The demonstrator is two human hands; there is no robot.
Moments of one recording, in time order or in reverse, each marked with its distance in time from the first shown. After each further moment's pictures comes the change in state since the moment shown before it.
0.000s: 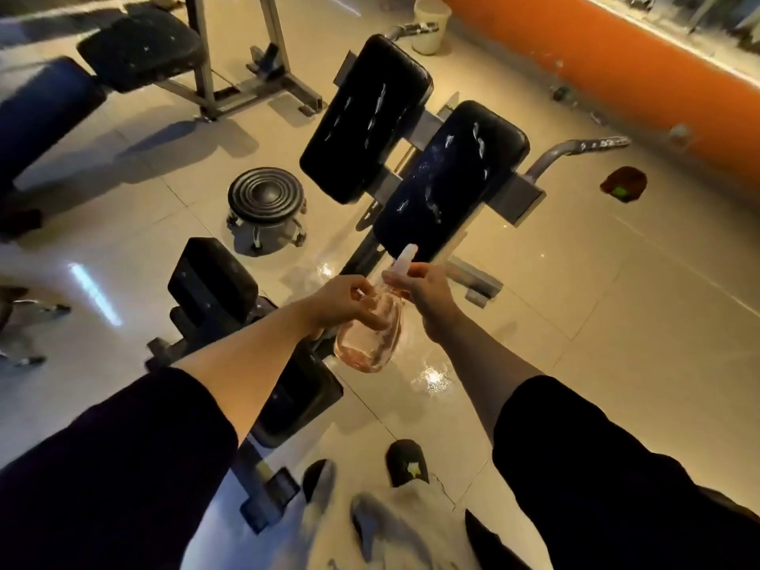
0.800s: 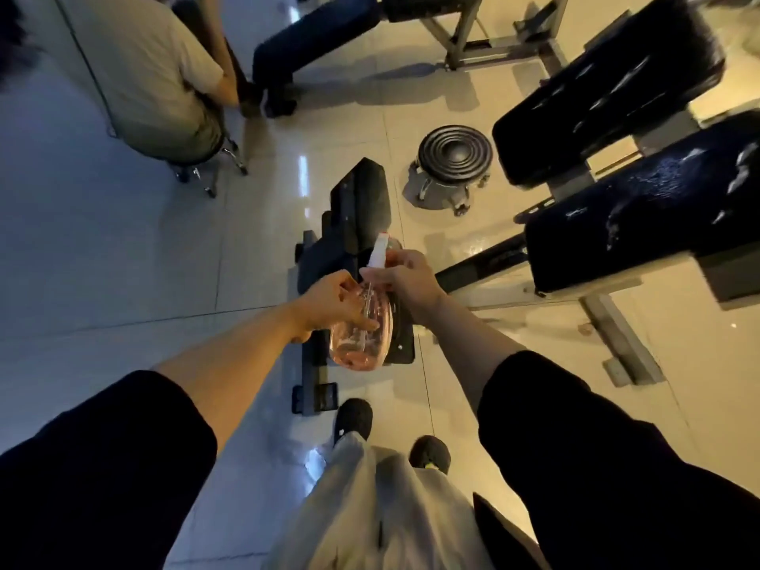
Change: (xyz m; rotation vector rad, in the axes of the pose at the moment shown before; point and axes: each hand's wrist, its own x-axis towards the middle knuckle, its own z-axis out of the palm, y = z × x) left_hand -0.096 -0.085 0.042 -0.311 0.608 -0.331; right_hand 0.002 0.031 0.101 -0.146 -0.830 0.098
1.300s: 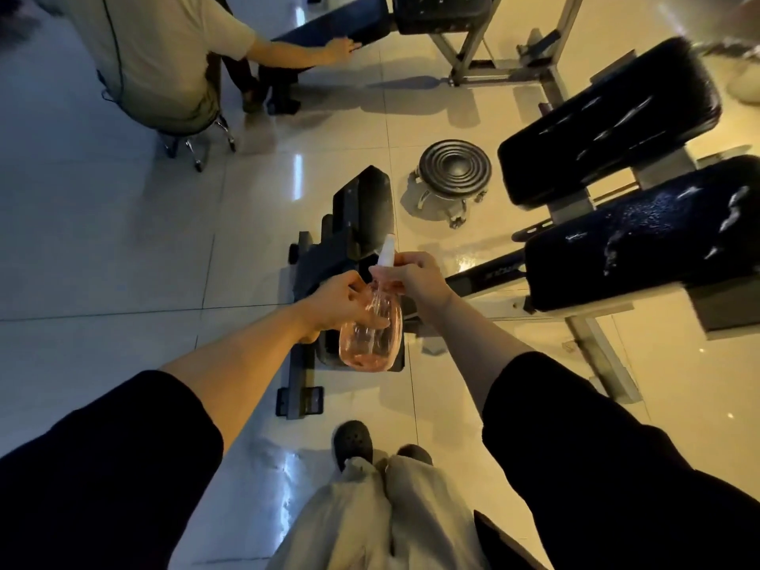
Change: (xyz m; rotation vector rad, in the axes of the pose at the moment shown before) left_hand 0.003 0.005 -0.003 -0.088 0.001 0.031; right_hand 0.005 -0.019 0.001 -0.068 0.016 0.020
